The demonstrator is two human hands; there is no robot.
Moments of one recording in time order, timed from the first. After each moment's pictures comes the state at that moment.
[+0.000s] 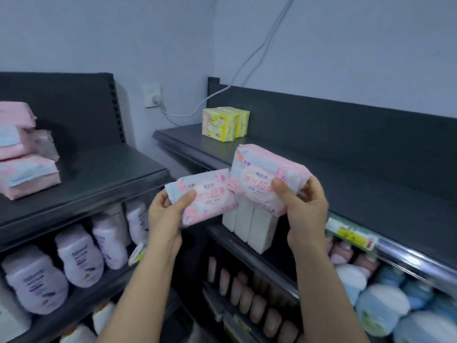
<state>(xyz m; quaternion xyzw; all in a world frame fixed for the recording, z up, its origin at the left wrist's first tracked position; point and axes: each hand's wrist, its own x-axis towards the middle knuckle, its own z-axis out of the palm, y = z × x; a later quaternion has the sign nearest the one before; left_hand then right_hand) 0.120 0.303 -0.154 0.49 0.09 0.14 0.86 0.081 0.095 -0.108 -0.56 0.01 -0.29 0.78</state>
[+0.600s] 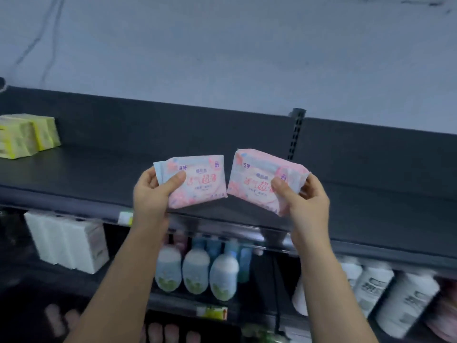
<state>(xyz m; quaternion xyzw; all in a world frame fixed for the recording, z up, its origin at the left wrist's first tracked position) 0.022 -0.055 -0.088 0.49 -0.13 -0.05 0.86 -0.134 -0.232 -0.080 -0.57 0.18 -0.49 0.63</state>
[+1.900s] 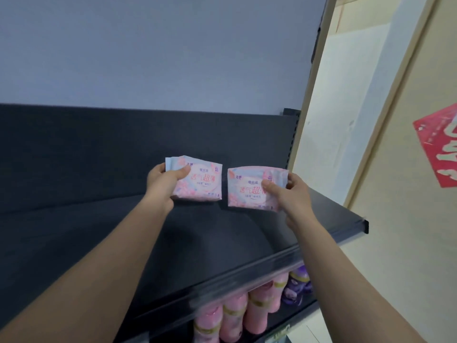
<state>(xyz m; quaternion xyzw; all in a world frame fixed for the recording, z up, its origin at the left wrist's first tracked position) -0.283 -0.713 -0.080 0.53 -0.25 -0.36 0.73 -0.525 -0.777 -0.088 -0.54 0.43 -0.56 0.47</state>
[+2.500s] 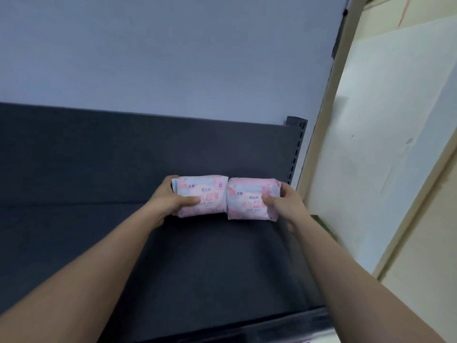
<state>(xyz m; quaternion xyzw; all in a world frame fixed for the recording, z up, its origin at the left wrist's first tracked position) -0.356 -0.852 -0.106 0.67 -0.34 -0.27 0.60 -0.575 -1.017 -0.111 -0.65 0.41 -0.38 0.51</state>
